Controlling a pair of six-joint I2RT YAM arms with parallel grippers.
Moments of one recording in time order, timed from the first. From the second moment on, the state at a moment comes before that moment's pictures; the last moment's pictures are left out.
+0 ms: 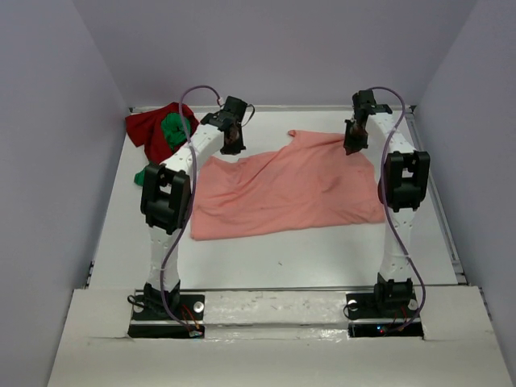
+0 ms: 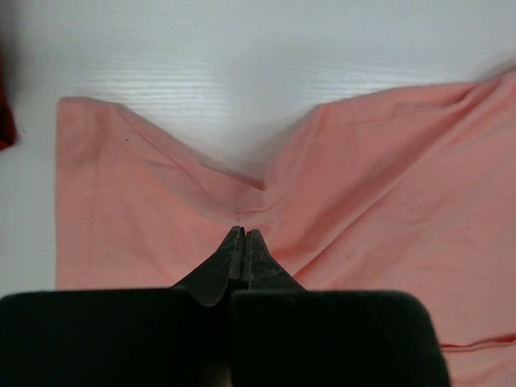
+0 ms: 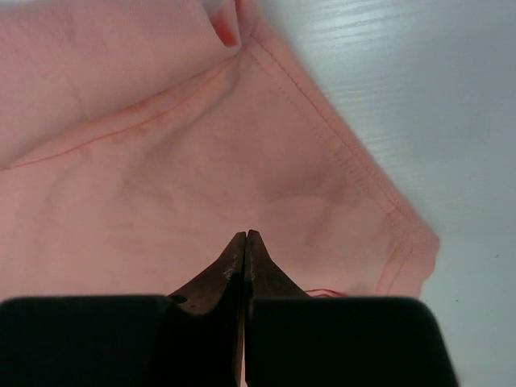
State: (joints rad) left arm -0.40 2.09 1.86 -0.76 -0.21 -0.44; right arm 0.05 2.35 2.12 -0.92 0.04 0.23
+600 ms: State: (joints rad) left arm -0.45 2.26 1.87 -0.78 -0.20 -0.45; right arm 0.11 1.88 1.60 -0.78 0.11 0.32
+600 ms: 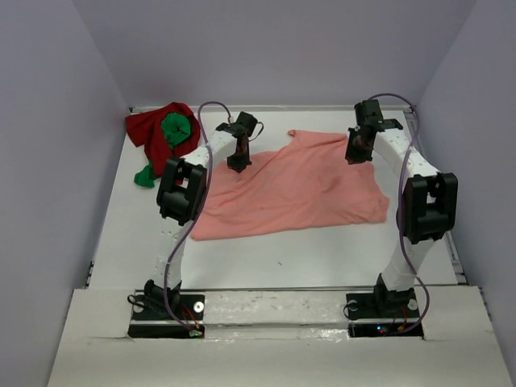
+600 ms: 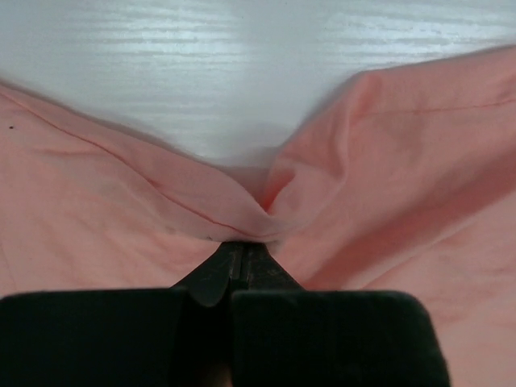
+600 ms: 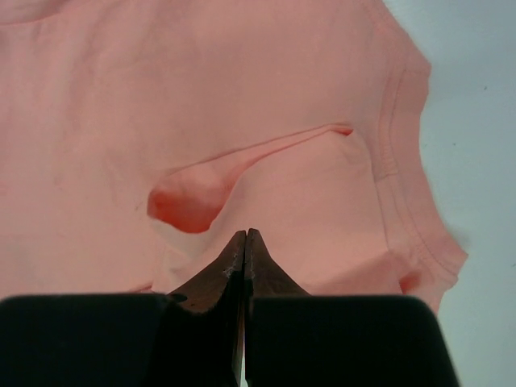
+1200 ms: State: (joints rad) left arm -0.28 2.36 2.03 -0.88 -0.25 -0.46; right arm 0.14 1.76 1.39 -0.76 0.18 0.35
